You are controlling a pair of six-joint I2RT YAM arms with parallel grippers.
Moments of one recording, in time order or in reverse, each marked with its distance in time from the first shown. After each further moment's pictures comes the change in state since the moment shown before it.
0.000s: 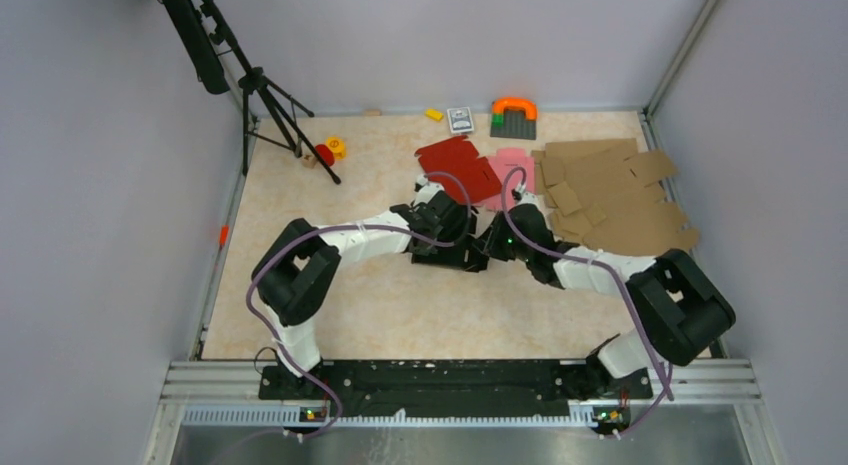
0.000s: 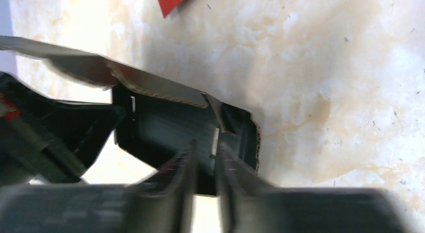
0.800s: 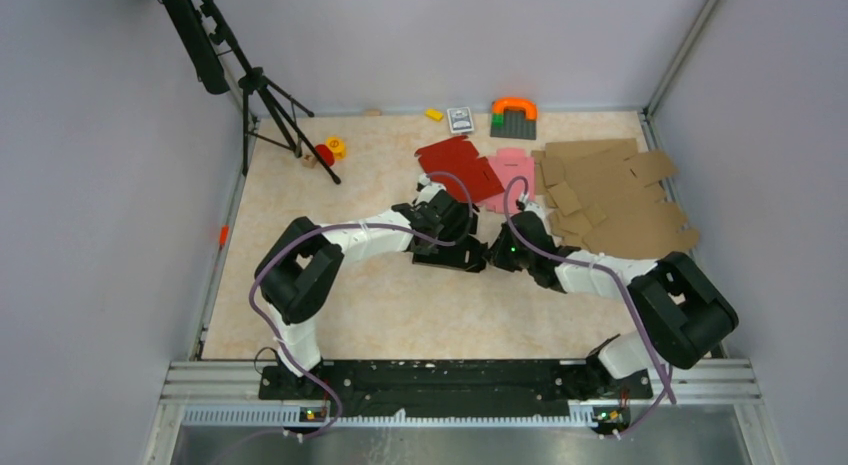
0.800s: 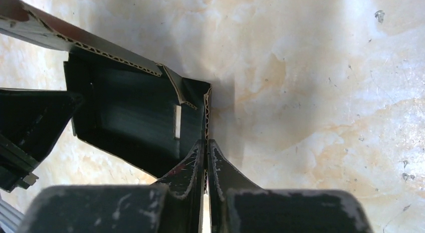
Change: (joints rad) left arm 0.003 0.024 0.016 -0.001 0.018 0.018; right arm 0.008 -0.040 -0.037 -0.114 0.069 0.022
